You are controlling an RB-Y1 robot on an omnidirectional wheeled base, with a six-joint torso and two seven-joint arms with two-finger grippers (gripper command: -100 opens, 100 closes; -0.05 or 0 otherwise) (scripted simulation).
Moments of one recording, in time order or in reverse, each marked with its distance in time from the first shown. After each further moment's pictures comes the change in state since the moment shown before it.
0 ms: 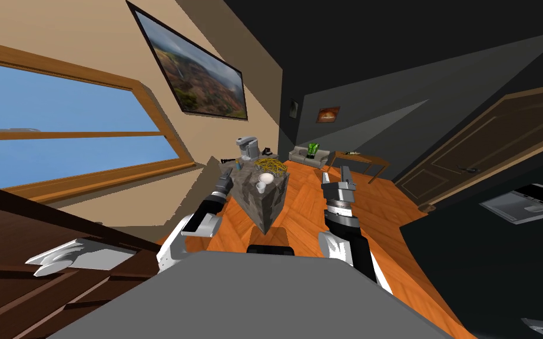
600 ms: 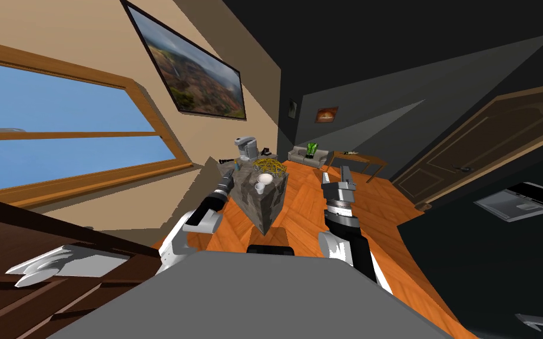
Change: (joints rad) left arm -0.042 0.016 -0.001 -0.007 -0.002 0.166 0.007; right arm 0.000 0.000 0.000 0.000 0.000 0.000 0.000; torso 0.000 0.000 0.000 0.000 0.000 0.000
